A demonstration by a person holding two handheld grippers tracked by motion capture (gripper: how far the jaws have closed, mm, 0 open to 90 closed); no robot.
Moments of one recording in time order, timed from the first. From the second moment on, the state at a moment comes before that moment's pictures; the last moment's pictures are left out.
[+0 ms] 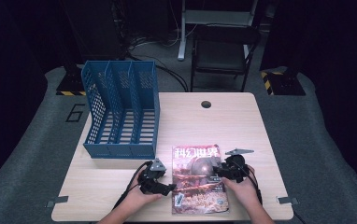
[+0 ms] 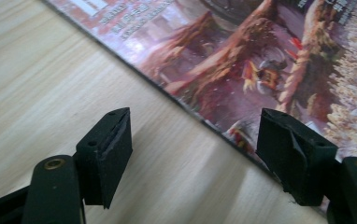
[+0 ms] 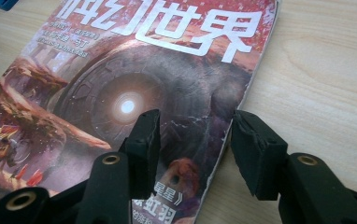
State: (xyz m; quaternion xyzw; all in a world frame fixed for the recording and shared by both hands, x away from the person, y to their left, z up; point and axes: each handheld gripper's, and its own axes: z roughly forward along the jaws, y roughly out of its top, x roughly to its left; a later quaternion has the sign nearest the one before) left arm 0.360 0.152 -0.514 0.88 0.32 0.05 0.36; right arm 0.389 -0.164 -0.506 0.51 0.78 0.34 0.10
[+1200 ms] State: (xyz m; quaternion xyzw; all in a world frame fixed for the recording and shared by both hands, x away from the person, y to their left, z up) left arm 0.356 0.134 -0.518 0.87 0.33 0.08 0.36; right arm 0.384 -0.154 -0.511 0.56 0.74 0.36 0.07
